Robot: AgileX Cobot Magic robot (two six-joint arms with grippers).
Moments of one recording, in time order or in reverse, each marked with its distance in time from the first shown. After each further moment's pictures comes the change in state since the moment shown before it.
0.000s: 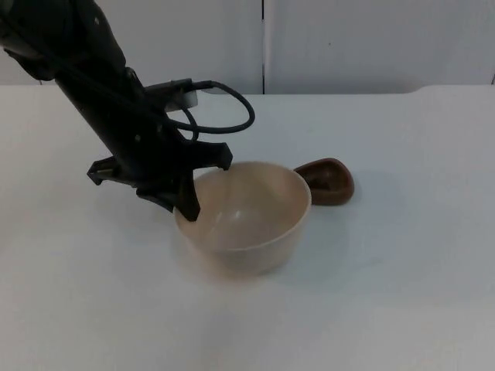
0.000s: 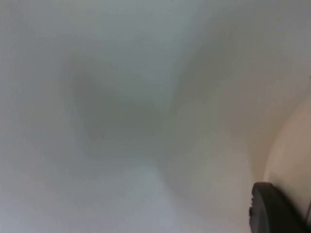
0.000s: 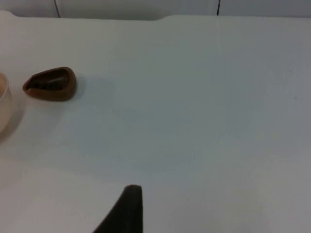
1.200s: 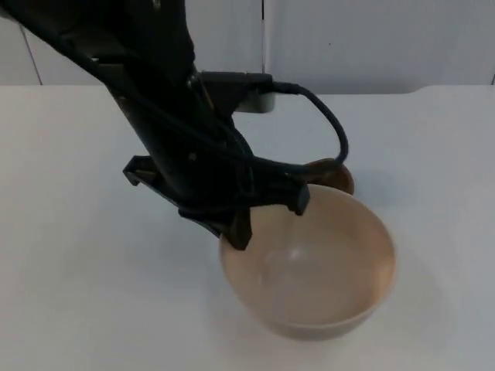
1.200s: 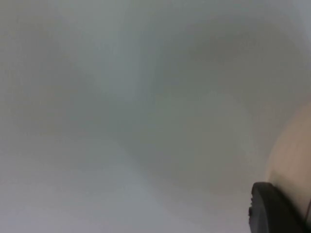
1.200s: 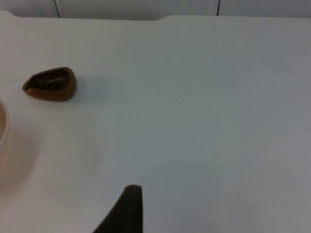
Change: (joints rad) right arm 0.000 0.000 0.000 0.000 0.000 0.000; left arm -0.331 -0.280 0.218 0.246 -0.080 -0.287
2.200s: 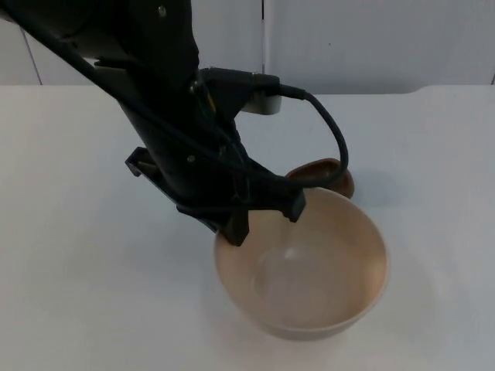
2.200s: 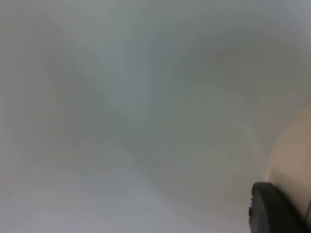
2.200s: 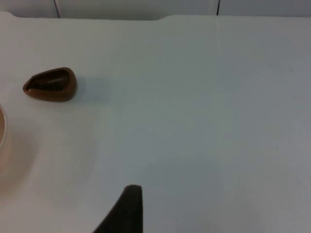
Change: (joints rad) right arm 0.000 0.000 0.000 0.000 0.000 0.004; left arm -0.004 0.000 0.001 0.061 -0.020 0.027
